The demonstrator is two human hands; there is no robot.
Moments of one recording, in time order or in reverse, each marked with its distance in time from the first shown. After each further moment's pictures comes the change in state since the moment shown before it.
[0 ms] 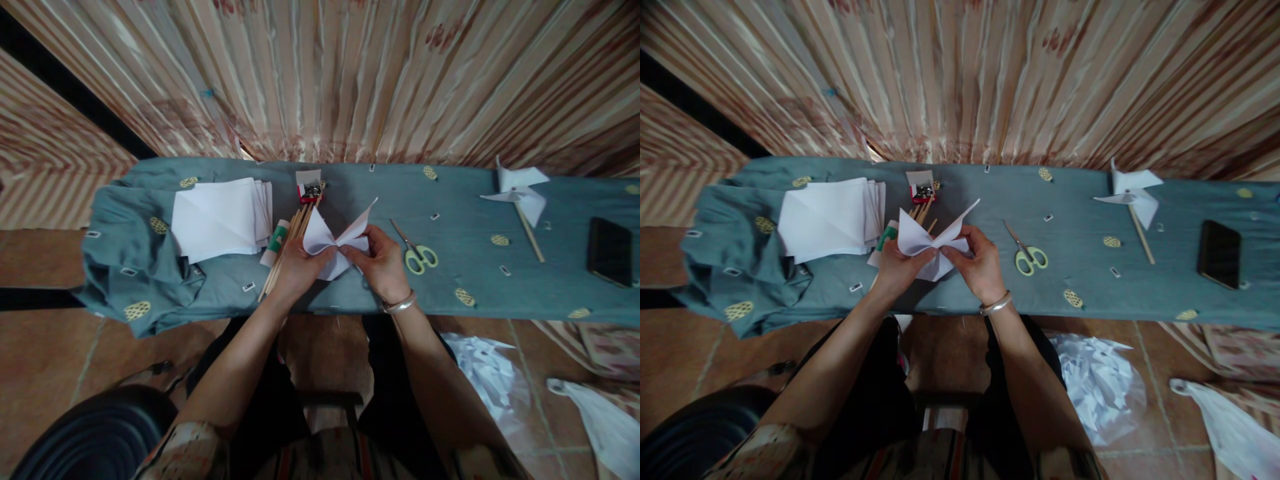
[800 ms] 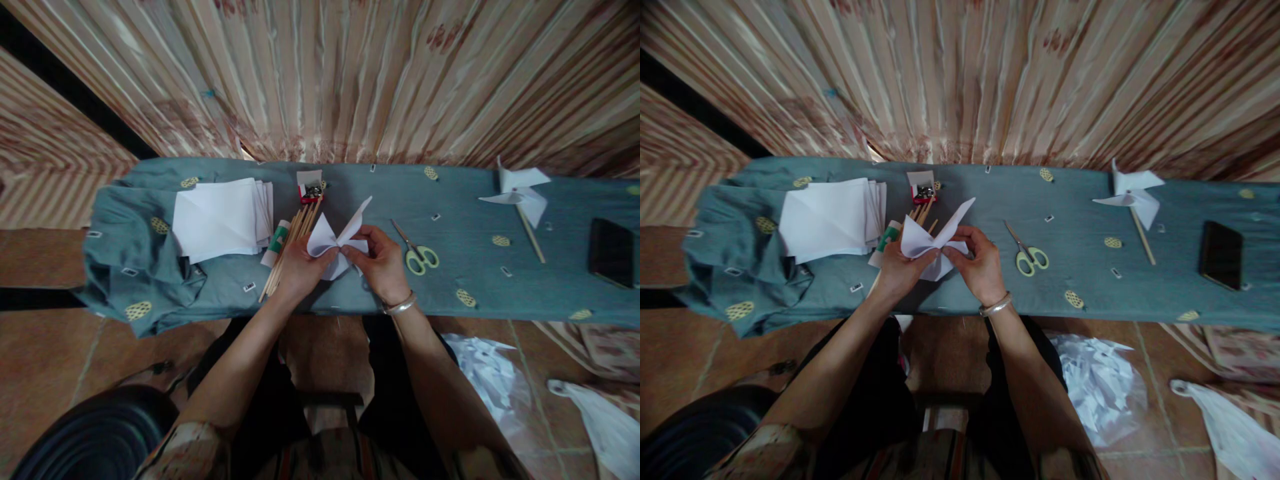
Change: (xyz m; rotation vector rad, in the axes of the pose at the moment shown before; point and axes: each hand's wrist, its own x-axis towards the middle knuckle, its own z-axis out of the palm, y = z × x) left_hand -0.004 0.001 0.000 0.166 0.011 0.056; right_hand -0.001 -0.003 0.003 0.036 0.032 0.020
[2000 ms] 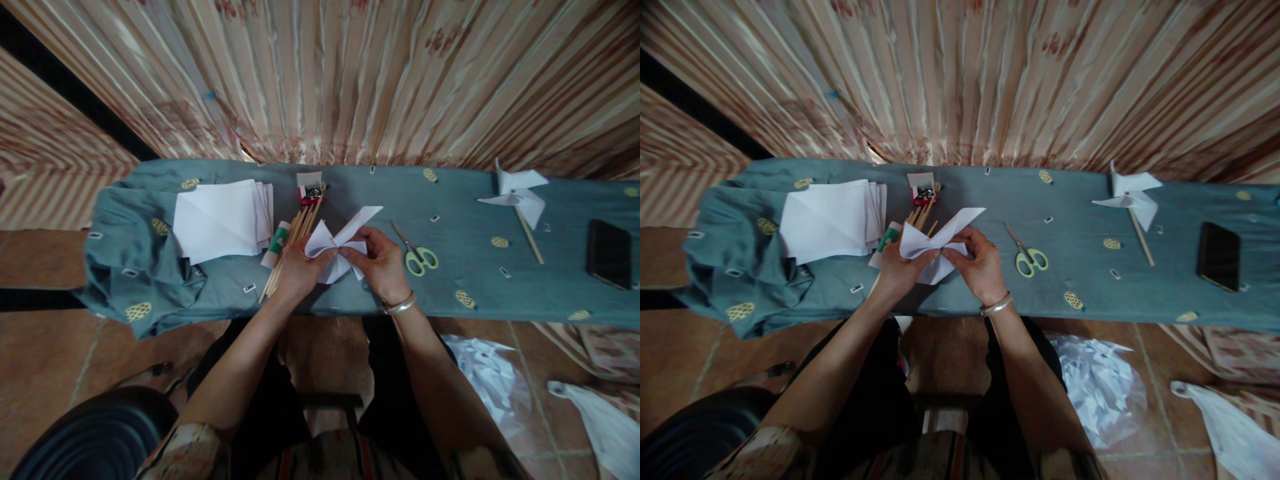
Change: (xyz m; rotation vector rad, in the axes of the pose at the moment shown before) left_hand 0.000 0.006 -0.001 -0.006 -0.002 -0.096; right_hand 0.001 0.002 -0.002 0.008 -0.026 0.061
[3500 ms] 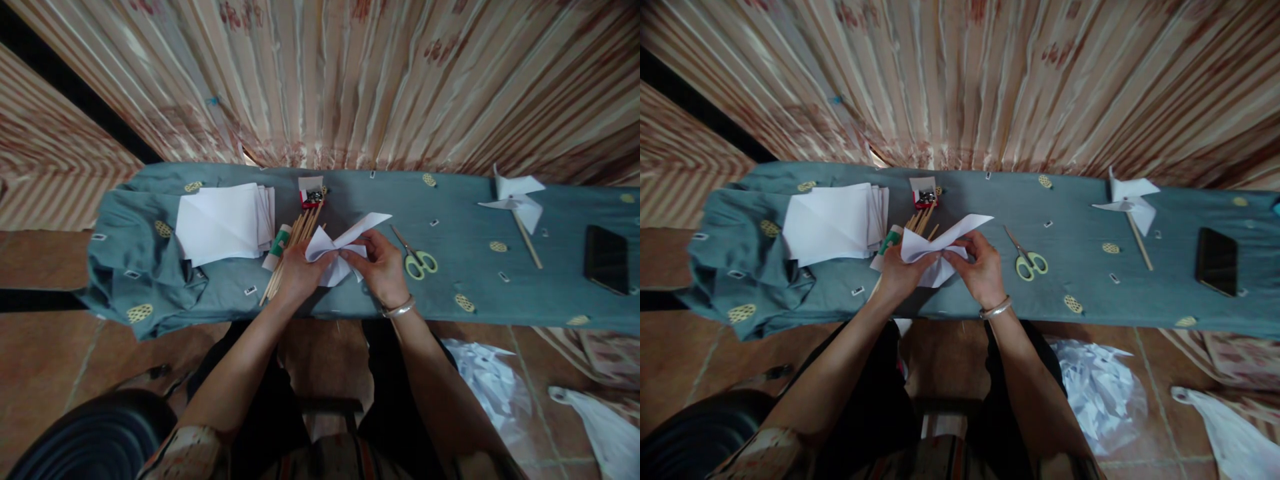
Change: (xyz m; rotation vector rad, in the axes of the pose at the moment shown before) left_hand 0.000 0.002 0.000 0.050 0.021 -0.026; right_hand 0.000 0.000 0.001 -0.029 0.013 -0.045
